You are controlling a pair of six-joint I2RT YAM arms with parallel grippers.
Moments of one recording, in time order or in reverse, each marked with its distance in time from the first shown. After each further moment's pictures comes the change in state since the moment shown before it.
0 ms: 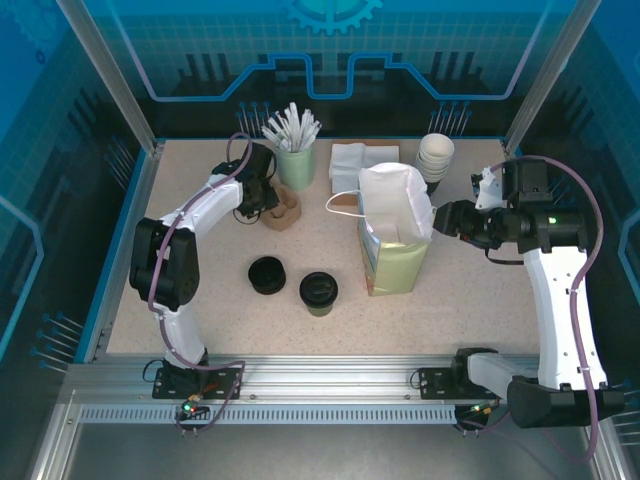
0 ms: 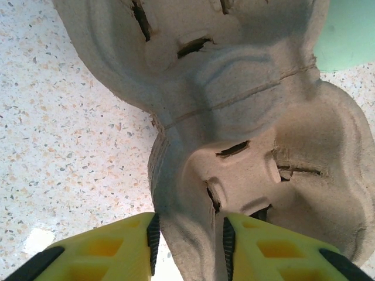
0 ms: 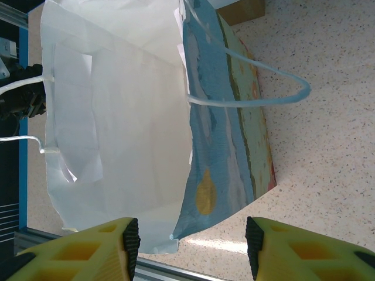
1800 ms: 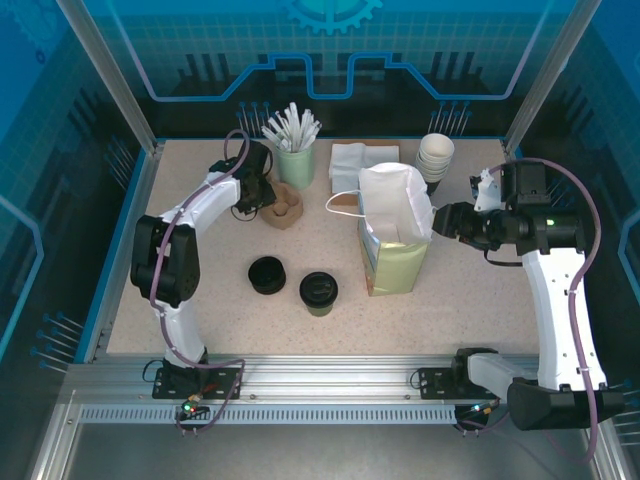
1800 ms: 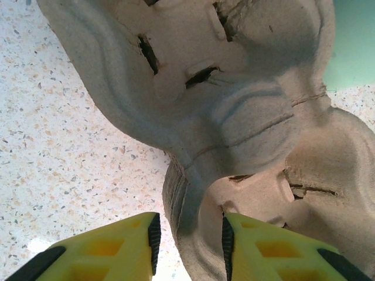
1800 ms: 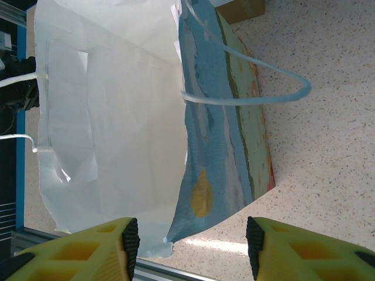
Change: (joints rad) left arm 0.028 0.025 0.023 0.024 0.000 0.034; right arm 0.000 -0.010 -0.031 0.022 0.000 -0.006
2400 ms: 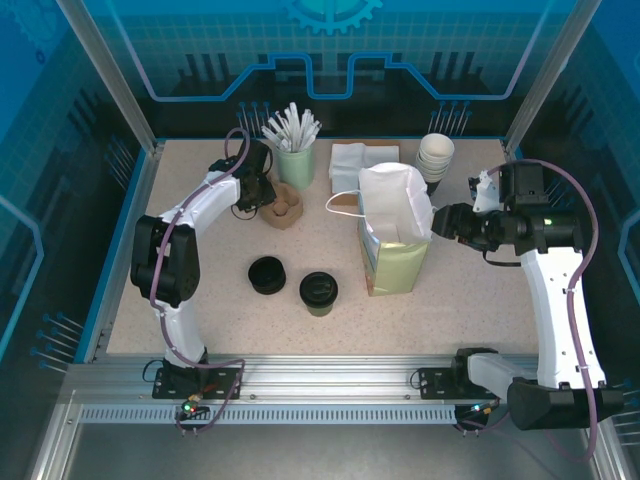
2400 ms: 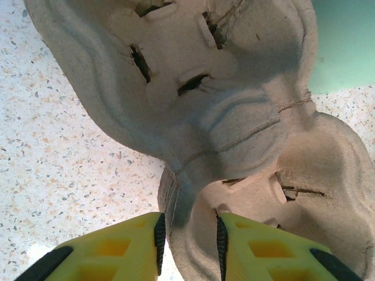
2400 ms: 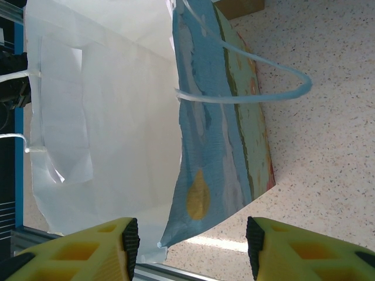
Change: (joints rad) left arm 0.000 0.000 0.007 0.007 0.001 0.017; right arm 0.000 0.000 -0.020 0.008 -0.003 0.000
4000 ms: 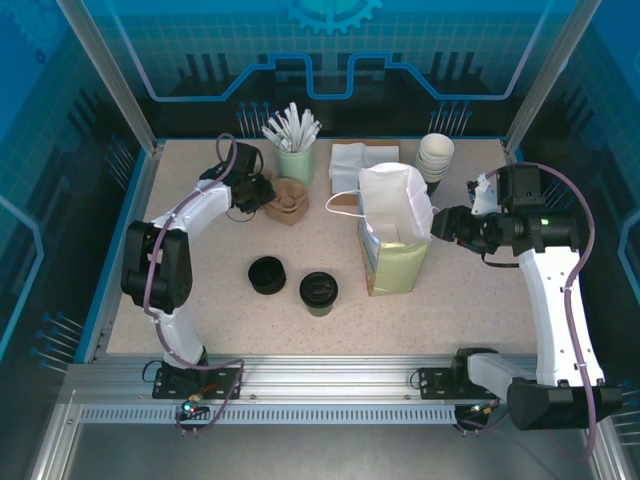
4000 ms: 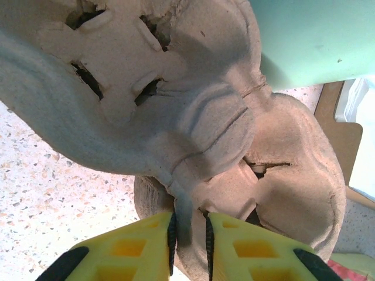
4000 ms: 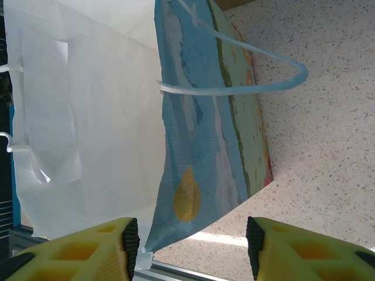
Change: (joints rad) left arm 0.041 -0.068 -0.132 0.205 0.202 -0.057; right arm -0.005 -0.001 -0.036 0.008 -0.001 0.000
